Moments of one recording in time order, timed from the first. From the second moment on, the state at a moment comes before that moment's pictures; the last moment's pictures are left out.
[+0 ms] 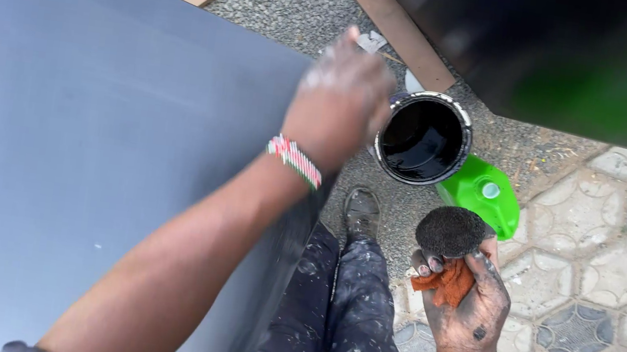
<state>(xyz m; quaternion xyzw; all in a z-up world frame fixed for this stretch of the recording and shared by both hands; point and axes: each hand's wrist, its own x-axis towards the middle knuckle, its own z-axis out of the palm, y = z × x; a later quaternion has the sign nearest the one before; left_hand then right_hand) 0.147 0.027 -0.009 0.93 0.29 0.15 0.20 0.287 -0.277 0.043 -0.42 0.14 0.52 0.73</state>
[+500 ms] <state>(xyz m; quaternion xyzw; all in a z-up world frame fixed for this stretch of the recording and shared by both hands) 0.119 0.102 -0.010 0.90 0.40 0.14 0.07 0.266 -0.318 -0.001 -0.45 0.31 0.59 0.60</state>
